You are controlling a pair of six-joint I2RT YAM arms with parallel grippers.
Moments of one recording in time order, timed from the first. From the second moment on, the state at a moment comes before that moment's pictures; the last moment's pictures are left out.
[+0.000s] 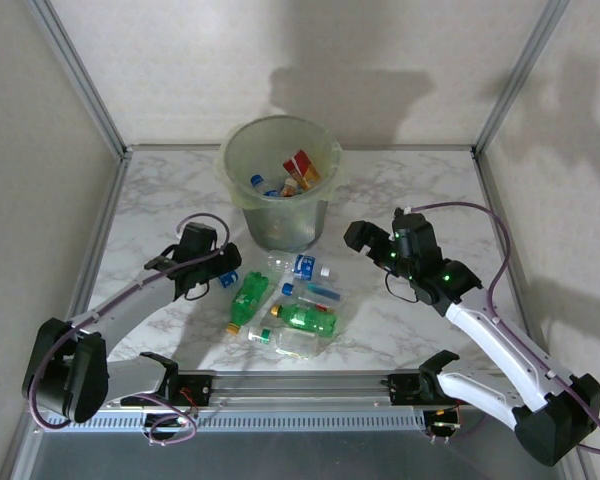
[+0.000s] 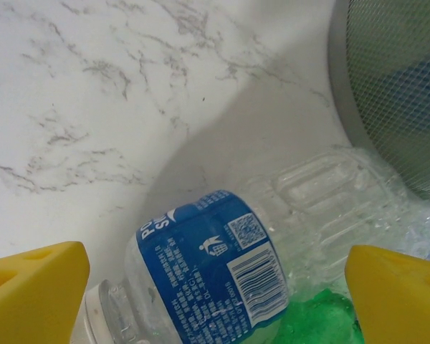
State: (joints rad) left arm -0.32 1.23 0.66 -0.39 -0.09 -0.70; right arm 0.57 0.96 0.85 -0.49 -0.01 0.90
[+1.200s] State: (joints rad) left arm -0.47 1.28 0.69 -0.39 -0.19 -0.73; right arm 0.57 0.95 0.81 -0.46 -0.01 0.91
